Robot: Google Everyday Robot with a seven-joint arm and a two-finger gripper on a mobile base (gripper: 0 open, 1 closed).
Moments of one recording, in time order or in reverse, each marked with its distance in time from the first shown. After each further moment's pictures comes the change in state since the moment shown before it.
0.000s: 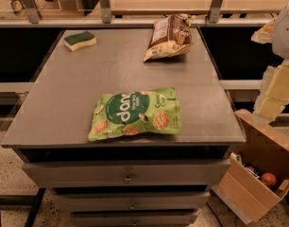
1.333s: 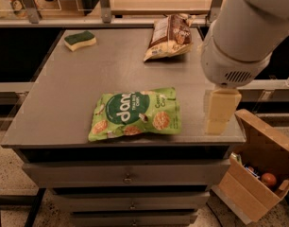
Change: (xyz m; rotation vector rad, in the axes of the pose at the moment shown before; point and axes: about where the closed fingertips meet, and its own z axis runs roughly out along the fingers) arm -0.072 0.027 0.047 0.058 0.104 -0.222
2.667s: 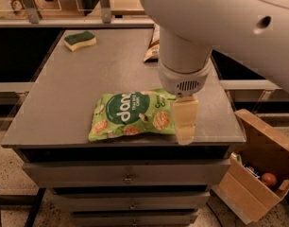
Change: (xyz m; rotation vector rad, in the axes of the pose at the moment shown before) arm -0.051 0.005 0.053 -0.124 0.073 -0.158
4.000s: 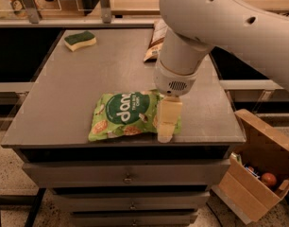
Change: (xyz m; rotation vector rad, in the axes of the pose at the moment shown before) arm -0.032 -0.021 0.050 -0.130 -0.245 0.102
